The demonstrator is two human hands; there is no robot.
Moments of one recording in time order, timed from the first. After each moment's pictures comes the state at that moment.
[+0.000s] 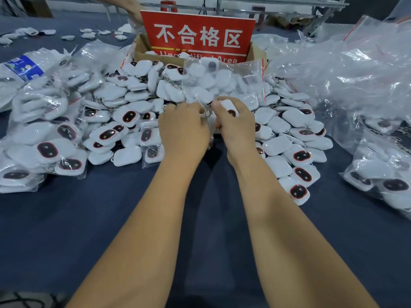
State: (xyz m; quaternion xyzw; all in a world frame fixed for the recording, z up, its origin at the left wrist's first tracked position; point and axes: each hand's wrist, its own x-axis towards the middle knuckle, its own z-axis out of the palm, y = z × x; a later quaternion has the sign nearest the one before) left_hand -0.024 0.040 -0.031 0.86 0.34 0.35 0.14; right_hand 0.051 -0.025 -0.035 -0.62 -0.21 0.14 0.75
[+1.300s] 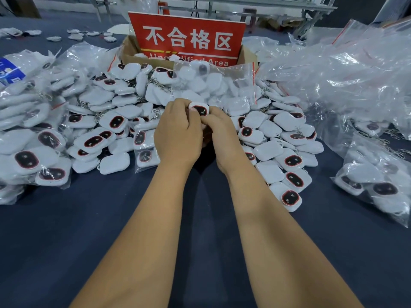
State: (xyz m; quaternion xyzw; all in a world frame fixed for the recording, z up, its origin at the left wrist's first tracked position) left_hand -0.009 0.041 -0.042 0.79 0.34 0.42 0.30; right_hand 0.047 -0.026 -0.031 -0.58 -0.28 0.26 0.72
